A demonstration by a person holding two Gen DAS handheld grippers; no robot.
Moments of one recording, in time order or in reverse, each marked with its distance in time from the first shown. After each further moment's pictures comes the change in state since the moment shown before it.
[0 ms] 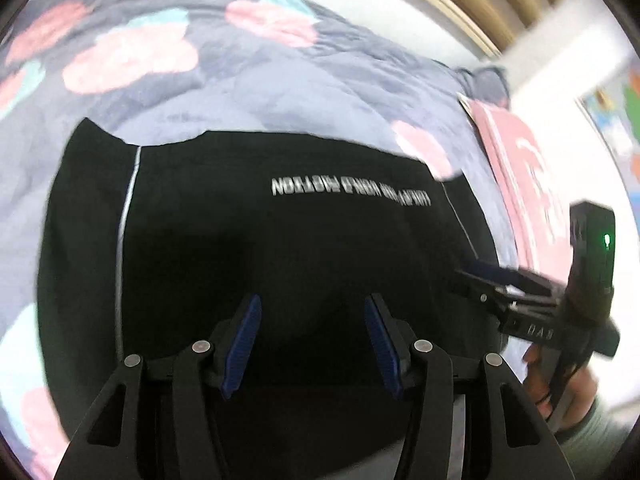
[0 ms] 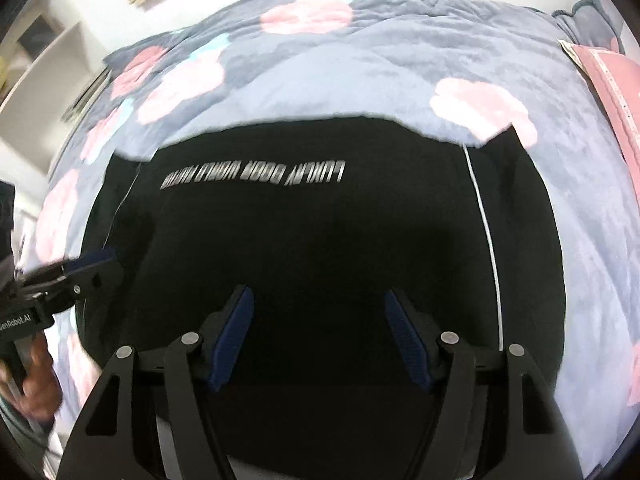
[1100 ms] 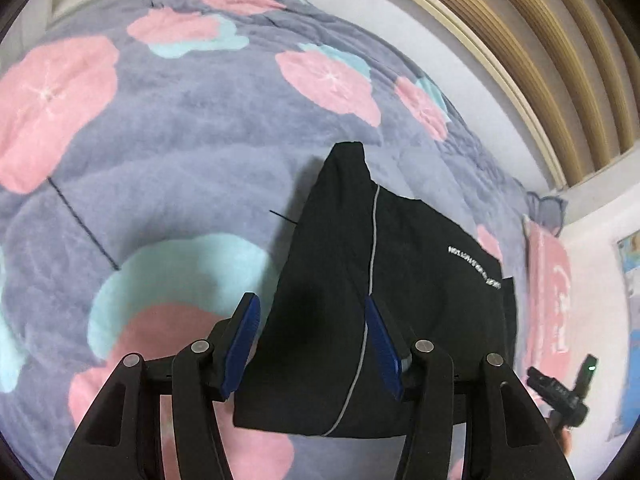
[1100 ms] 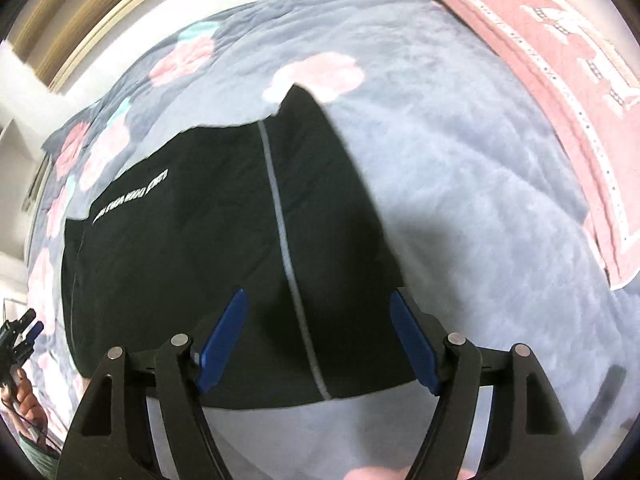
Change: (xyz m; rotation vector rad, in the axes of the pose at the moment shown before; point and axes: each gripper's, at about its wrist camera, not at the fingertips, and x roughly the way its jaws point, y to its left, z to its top) left arm -0.118 0.168 -0.072 -0.446 -0.195 0.091; right arm -0.074 -0.143 -0.051 0.354 -0.050 -0.110
